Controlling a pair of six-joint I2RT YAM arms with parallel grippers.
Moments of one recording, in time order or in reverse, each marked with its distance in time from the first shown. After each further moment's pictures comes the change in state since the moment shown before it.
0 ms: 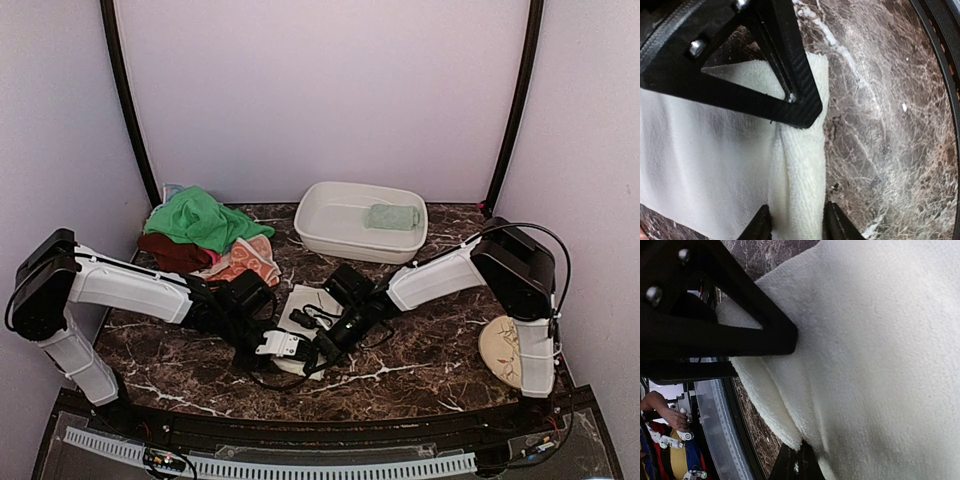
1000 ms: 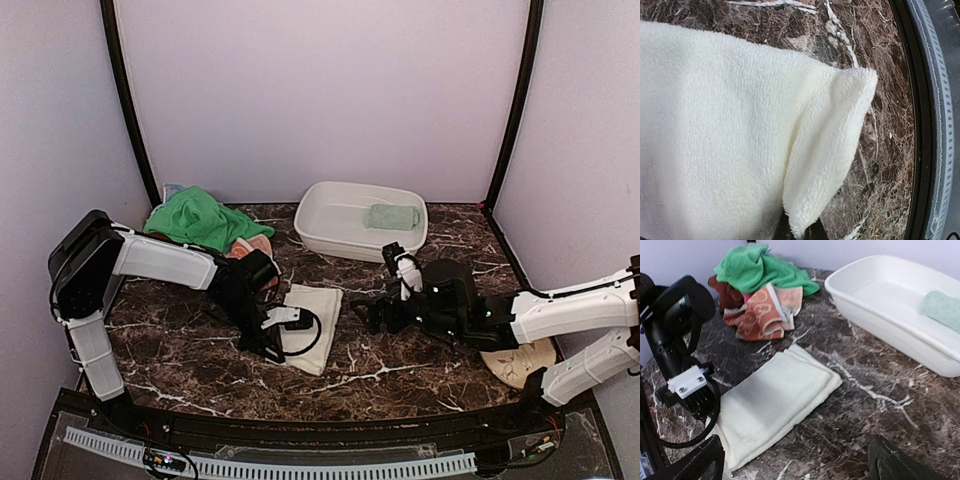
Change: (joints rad) left arm 0.177 0.229 0.234 -0.262 0.326 -0.145; right arm 0.065 -0.793 -0.625 0.478 1.009 -0.003
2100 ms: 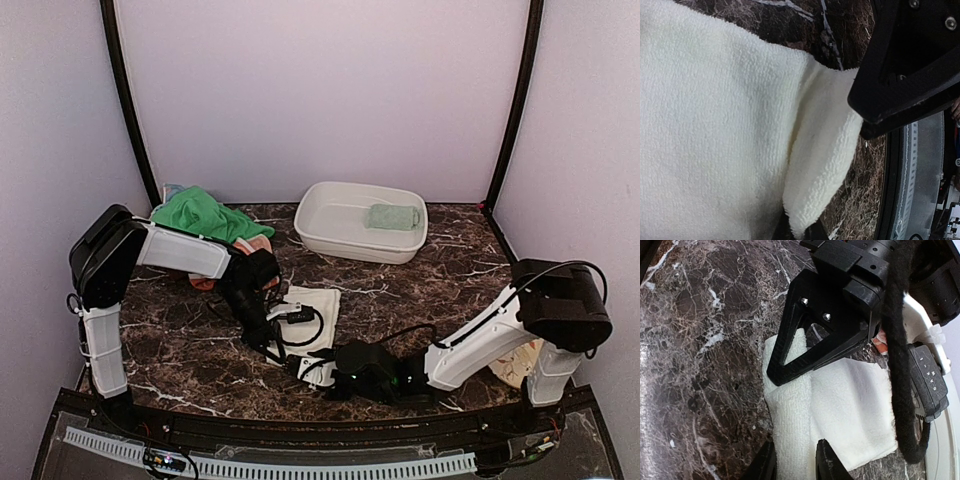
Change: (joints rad) left arm 0.056 0.145 0.148 -0.198 0.171 -0.020; right arm 0.359 0.552 0.137 0.314 0.214 -0.774
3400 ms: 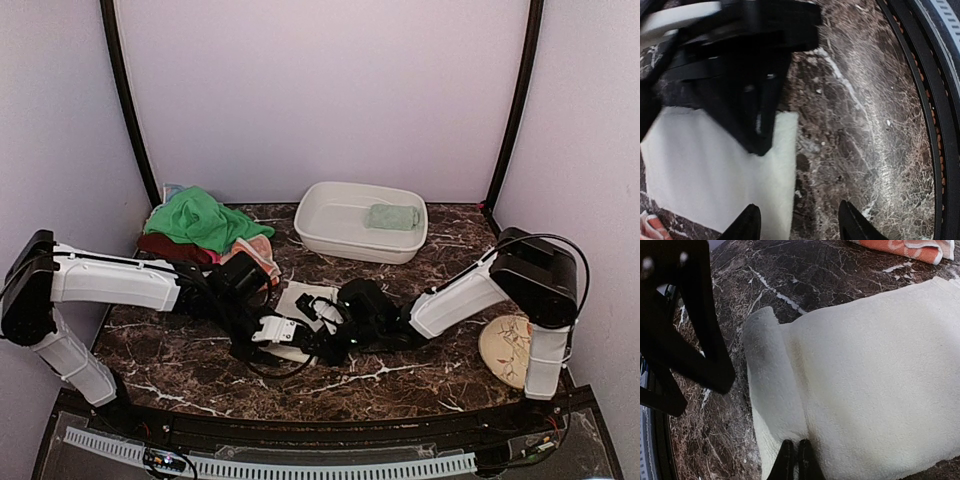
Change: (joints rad) left arm -0.168 -0.465 -0.304 0.351 -0.433 0.159; right arm -0.340 0.104 0.175 -0.190 -0.689 0.628
